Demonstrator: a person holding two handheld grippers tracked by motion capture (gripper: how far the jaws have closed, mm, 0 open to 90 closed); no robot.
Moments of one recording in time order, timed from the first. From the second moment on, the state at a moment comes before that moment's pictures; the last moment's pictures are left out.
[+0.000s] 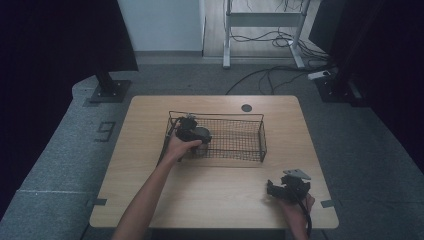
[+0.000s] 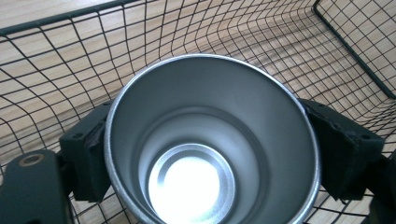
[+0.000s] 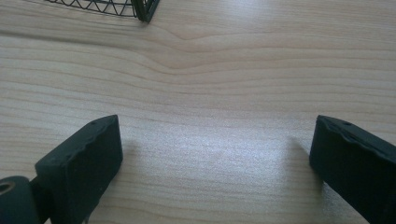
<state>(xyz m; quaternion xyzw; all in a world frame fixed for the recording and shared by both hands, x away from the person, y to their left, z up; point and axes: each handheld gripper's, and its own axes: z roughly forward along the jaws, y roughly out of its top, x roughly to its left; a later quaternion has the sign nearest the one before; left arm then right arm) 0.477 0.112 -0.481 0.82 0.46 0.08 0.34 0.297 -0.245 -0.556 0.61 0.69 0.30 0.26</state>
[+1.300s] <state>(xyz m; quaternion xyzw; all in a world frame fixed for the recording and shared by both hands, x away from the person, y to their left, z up) 0.464 0.126 -0.460 0.80 0.45 0.09 0.38 0.297 -0.245 -0.556 0.61 0.69 0.30 0.26</state>
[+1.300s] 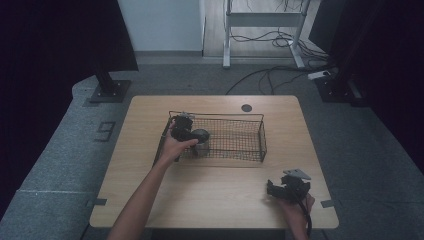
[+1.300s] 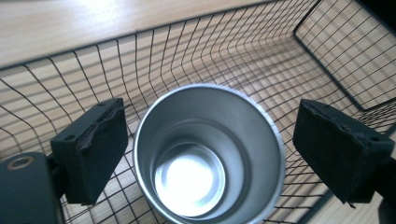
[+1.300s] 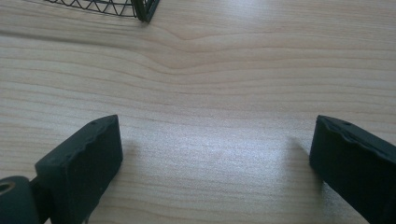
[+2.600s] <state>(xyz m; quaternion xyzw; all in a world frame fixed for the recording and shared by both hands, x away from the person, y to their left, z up) 0.337 0.188 -0.459 0.80 0.39 0.12 0.44 0.297 -0.245 -0.556 0.62 0.68 0.29 0.26</state>
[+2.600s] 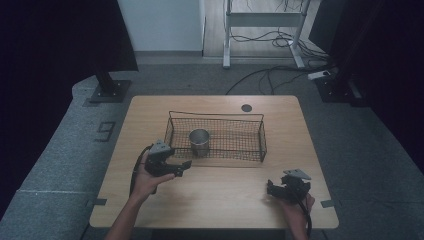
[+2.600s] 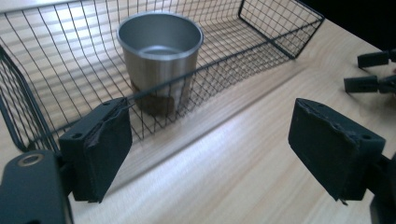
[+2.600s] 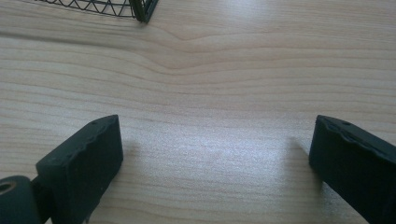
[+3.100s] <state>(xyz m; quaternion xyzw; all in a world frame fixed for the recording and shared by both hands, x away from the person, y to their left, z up) 0.304 0.207 -0.496 0.80 0.41 0.11 0.43 0.297 -0.245 -0.556 0.62 0.68 0.29 0.26</state>
